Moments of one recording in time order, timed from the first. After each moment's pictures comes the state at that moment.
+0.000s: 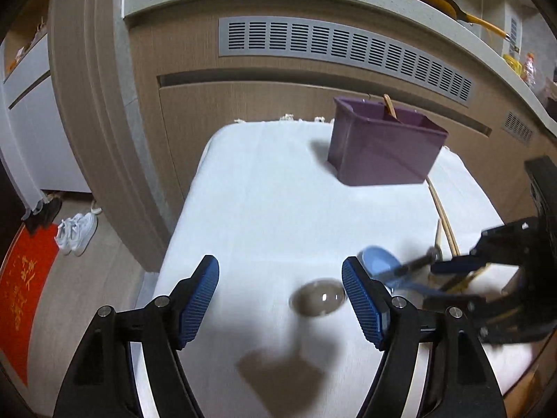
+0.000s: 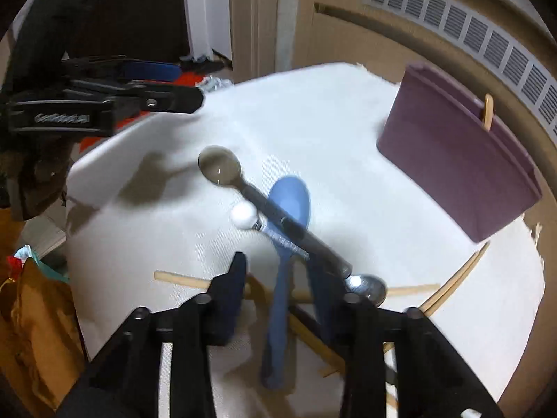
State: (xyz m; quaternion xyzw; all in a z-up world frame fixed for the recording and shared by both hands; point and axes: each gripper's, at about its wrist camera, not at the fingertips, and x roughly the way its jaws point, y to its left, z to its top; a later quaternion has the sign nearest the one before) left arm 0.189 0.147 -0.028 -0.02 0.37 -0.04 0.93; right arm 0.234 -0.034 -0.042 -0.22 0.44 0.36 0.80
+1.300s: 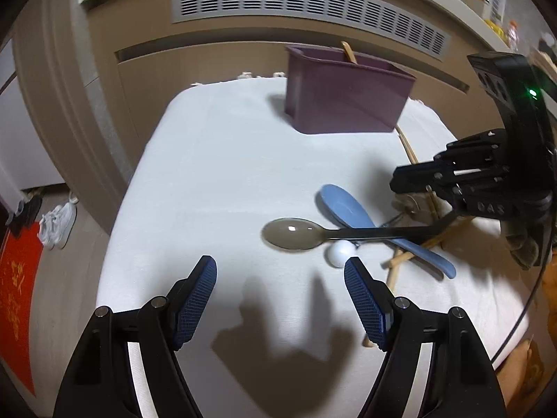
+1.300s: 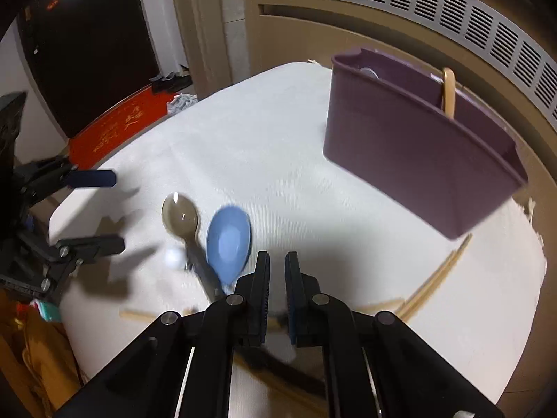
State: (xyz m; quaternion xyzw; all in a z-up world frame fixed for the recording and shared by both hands) left arm 0.188 0.101 -0.050 0.01 0.43 -0.09 0.90; right arm 0.283 -0.060 -0.038 -0.15 0.46 0.34 0.80
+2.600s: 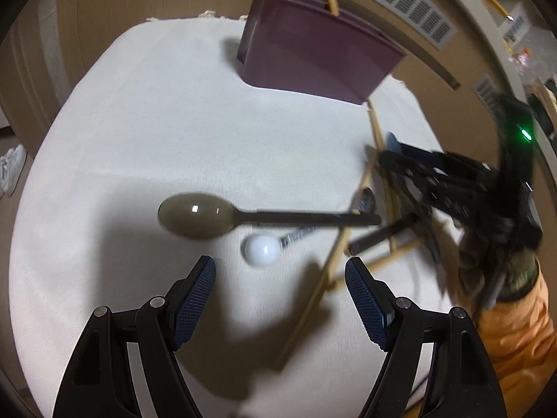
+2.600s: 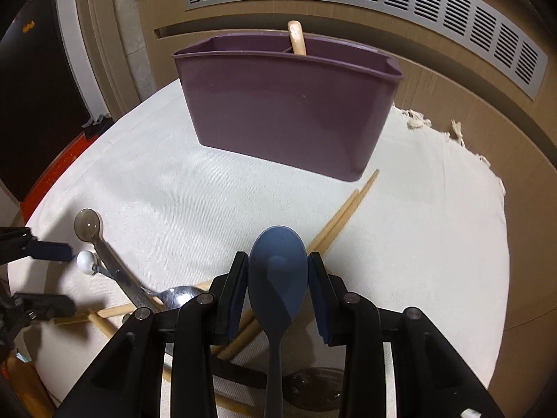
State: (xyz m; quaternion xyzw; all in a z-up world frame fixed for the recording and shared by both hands) left arm 0.231 0.063 -0.074 -0.10 0.53 -0.14 0.83; right arm 0.297 -0.158 -0.050 -0.07 0.45 0.19 0.87
